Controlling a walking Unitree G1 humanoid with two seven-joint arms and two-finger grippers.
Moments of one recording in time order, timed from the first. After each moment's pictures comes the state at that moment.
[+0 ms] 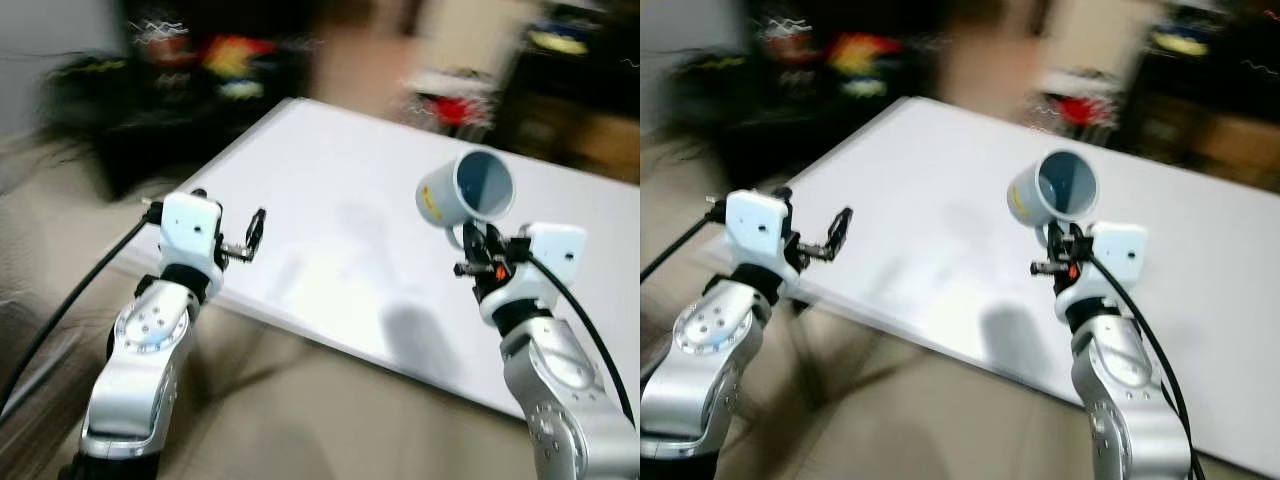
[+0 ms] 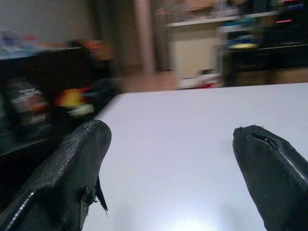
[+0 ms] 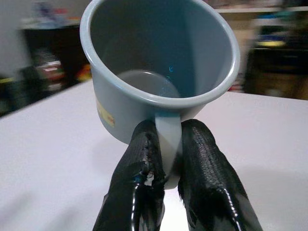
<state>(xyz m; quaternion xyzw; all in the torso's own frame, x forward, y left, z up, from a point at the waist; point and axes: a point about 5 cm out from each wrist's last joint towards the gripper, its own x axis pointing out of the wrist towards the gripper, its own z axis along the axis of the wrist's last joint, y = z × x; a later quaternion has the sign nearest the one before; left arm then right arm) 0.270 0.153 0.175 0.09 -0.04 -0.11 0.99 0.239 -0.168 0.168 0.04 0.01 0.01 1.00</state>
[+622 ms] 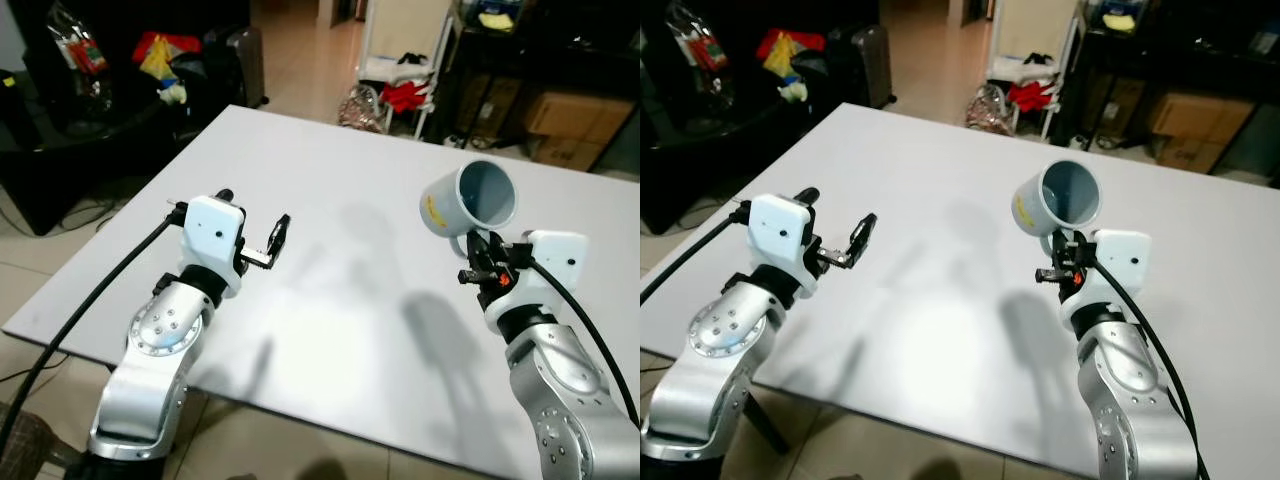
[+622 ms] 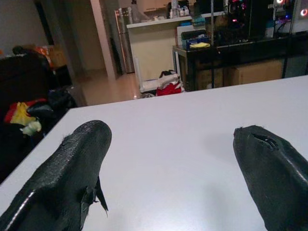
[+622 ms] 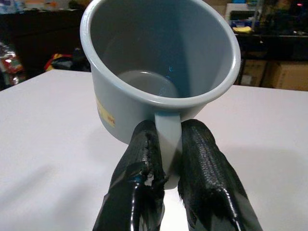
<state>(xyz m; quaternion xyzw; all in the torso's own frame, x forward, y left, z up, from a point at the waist) 0.268 0.145 0.176 0.11 -0.04 -0.15 0.98 0.237 -0.168 0.162 0.04 0.03 0.02 1.00</state>
